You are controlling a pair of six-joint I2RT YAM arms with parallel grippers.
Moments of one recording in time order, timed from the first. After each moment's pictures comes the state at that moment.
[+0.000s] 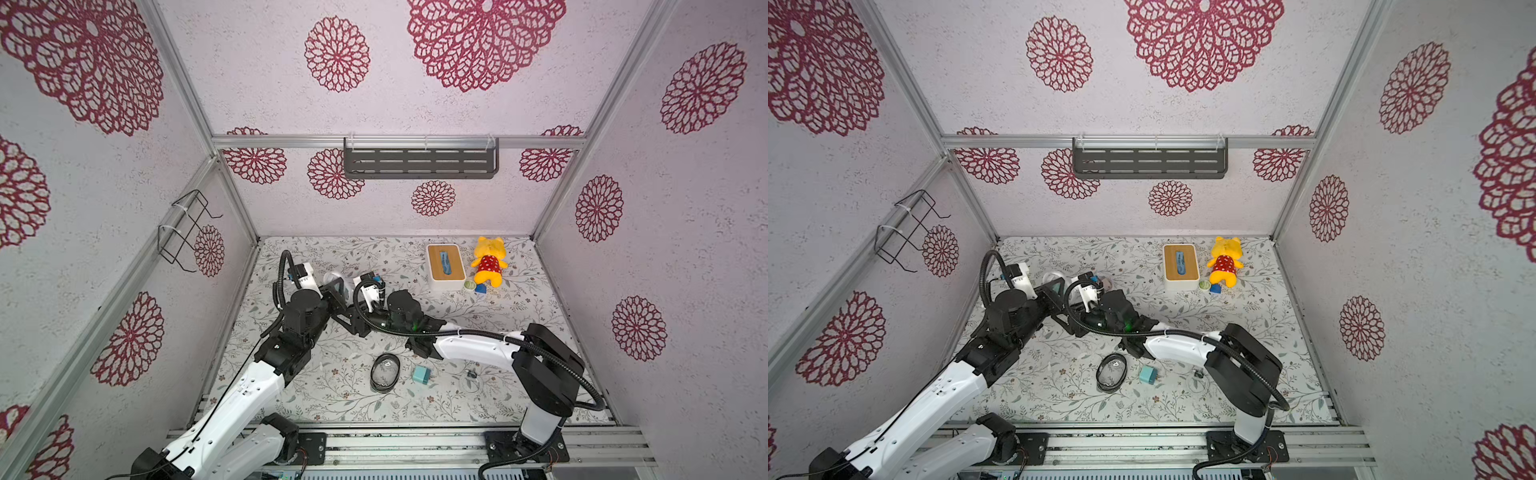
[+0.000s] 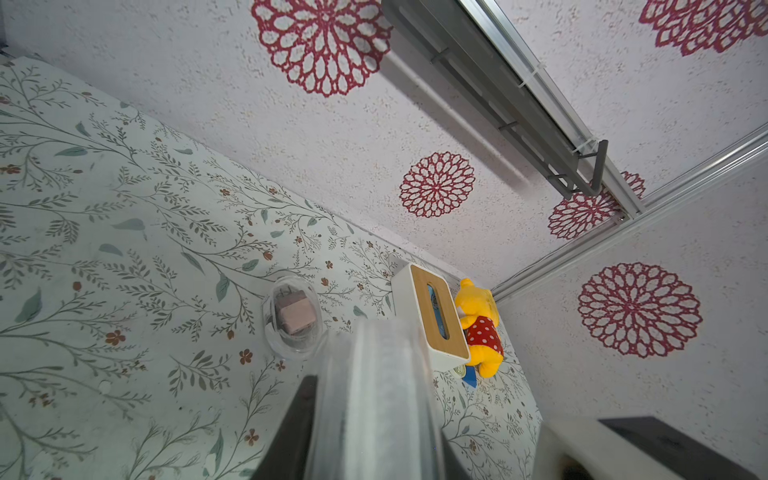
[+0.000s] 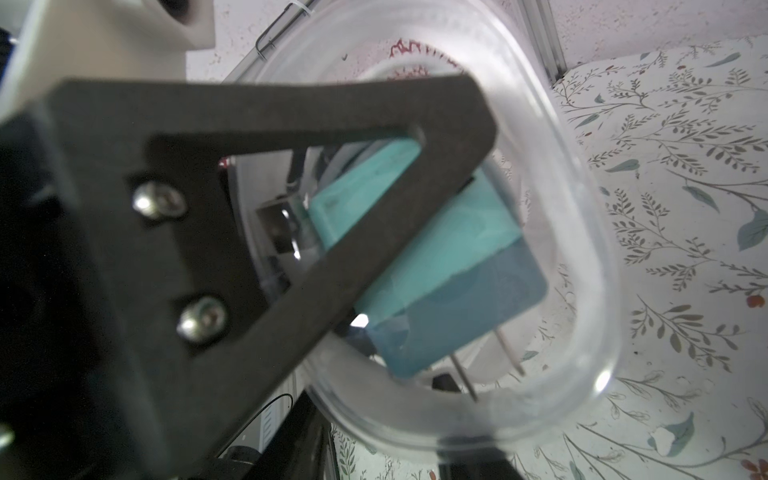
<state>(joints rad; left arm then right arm) -0.48 0.96 0.72 -0.01 -0.23 -0.72 1.00 1.77 1.14 0.52 -0.30 0.66</state>
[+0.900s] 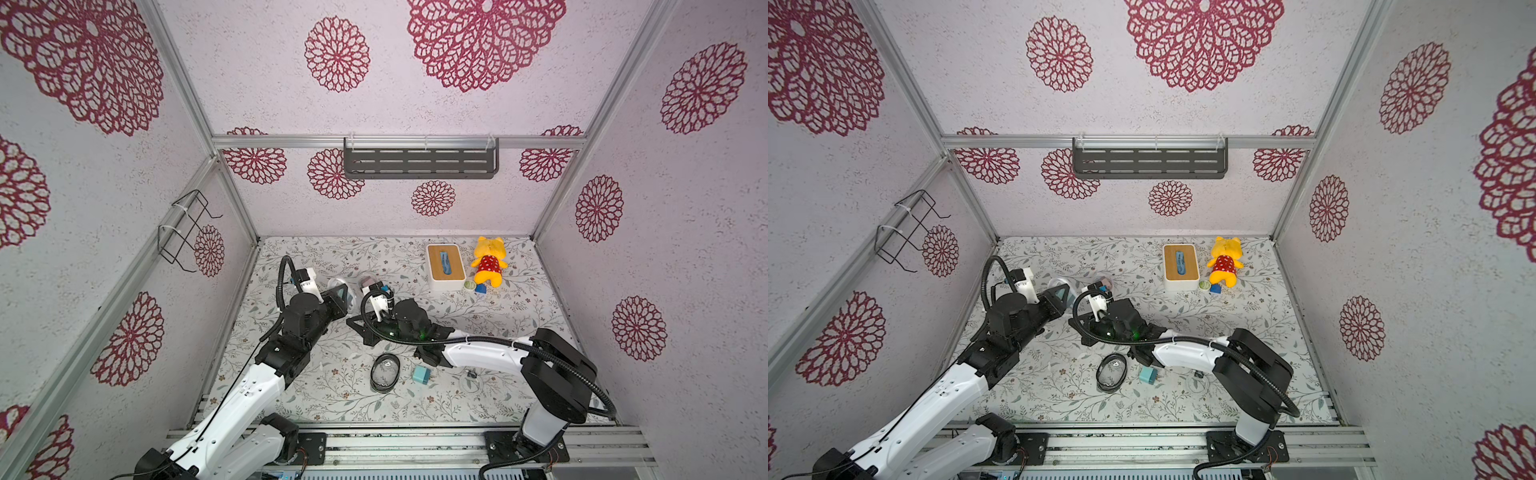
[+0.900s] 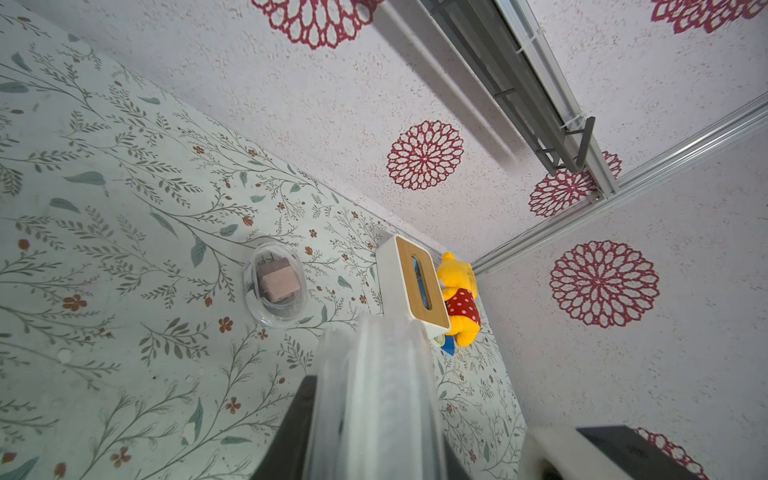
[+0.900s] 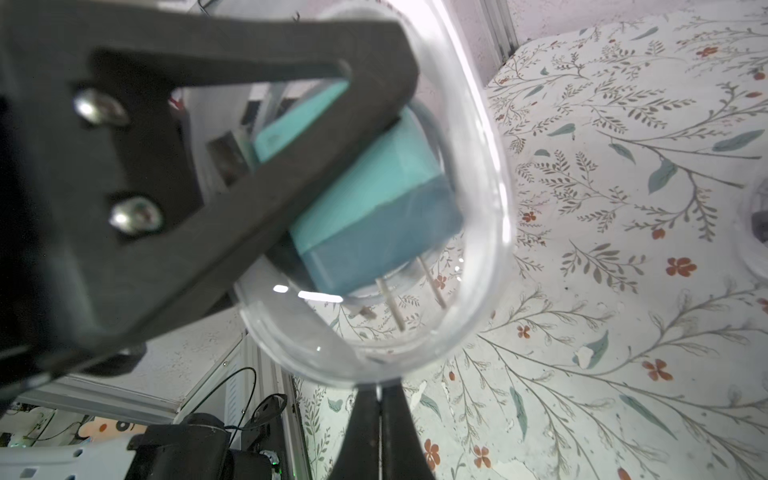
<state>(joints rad) -0.43 0.95 0.66 0.02 -0.10 -0.76 1.00 1.70 0.99 0.48 -0.22 0.60</state>
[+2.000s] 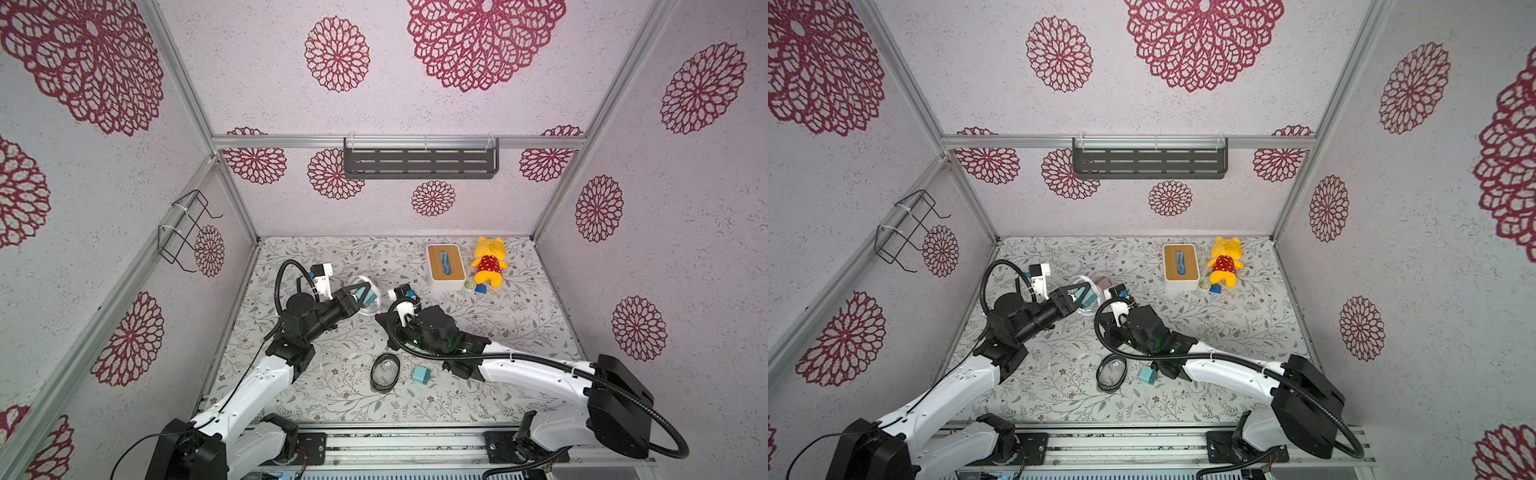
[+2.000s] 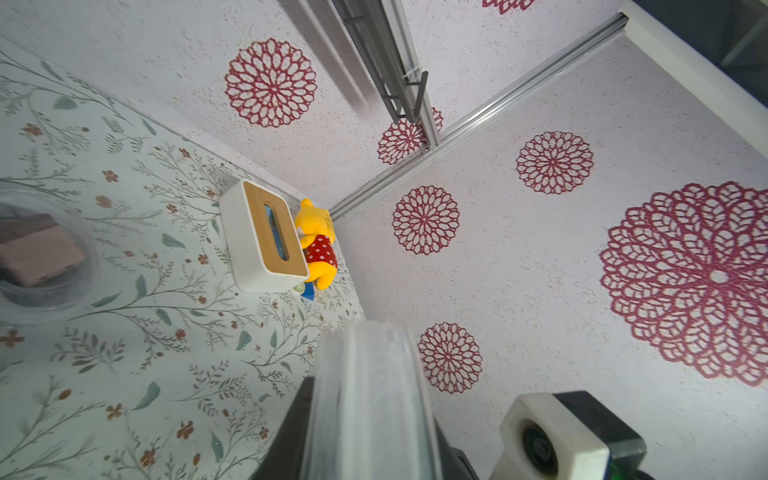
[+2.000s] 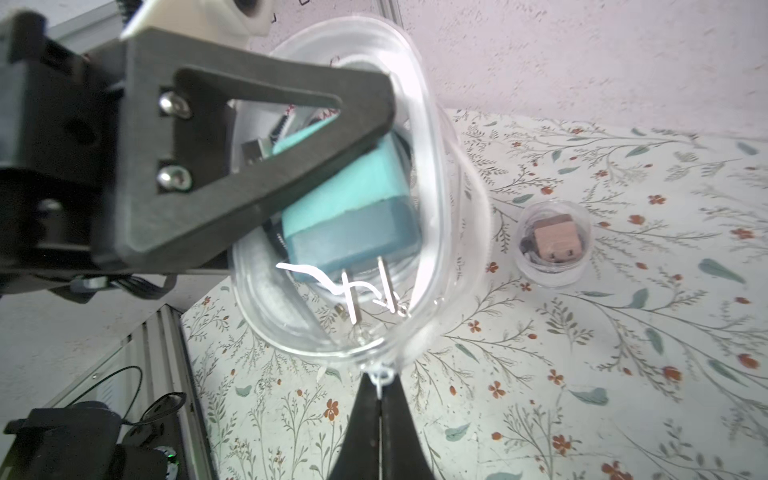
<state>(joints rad) -0.38 1.11 0.58 0.51 0.42 -0.97 1.04 1.36 0.86 0.23 0.08 0.37</state>
